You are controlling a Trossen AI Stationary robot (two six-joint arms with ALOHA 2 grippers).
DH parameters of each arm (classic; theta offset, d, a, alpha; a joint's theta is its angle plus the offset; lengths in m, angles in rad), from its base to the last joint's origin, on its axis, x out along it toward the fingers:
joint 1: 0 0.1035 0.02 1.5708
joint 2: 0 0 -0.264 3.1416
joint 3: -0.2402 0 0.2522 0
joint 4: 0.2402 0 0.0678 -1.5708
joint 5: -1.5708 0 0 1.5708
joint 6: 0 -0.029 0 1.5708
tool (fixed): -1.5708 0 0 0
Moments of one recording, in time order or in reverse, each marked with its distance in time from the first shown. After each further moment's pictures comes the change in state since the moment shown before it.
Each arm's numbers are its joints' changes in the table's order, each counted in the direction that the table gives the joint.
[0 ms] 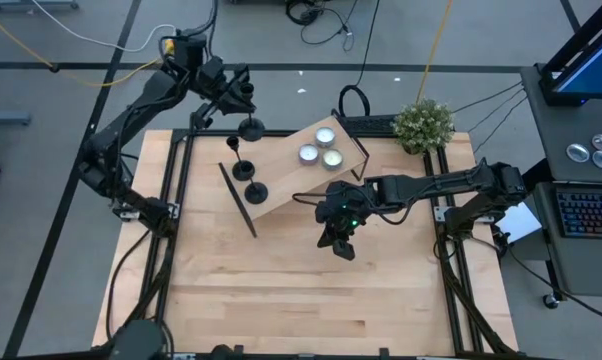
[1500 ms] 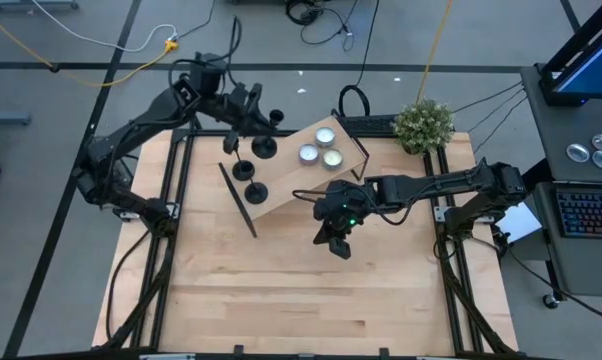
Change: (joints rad) left arm -0.249 0.076 0.054 0.080 -0.488 -0.018; right arm 0.001 0.000 0.000 -0.046 0.049 -0.016
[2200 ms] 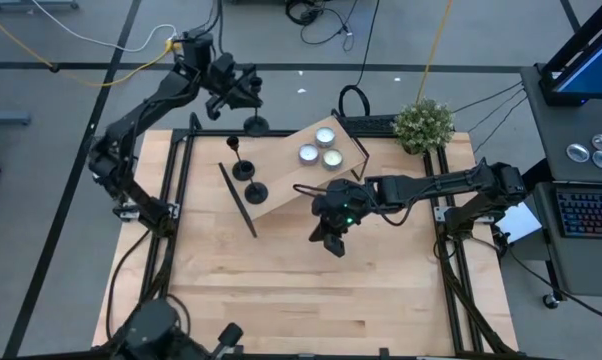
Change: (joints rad) left arm 0.288 -0.183 -0.001 -0.358 0.540 0.246; right arm 0.002 0.000 0.000 -0.059 0.041 -0.113
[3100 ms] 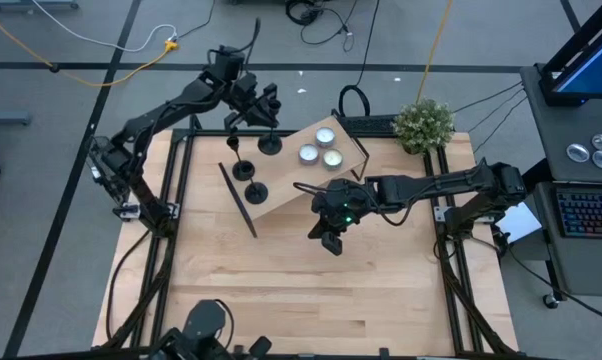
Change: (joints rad) left arm -0.130 -0.102 0.000 0.144 0.000 -0.214; right arm 0.000 0.000 0.000 -0.005 0.040 -0.031
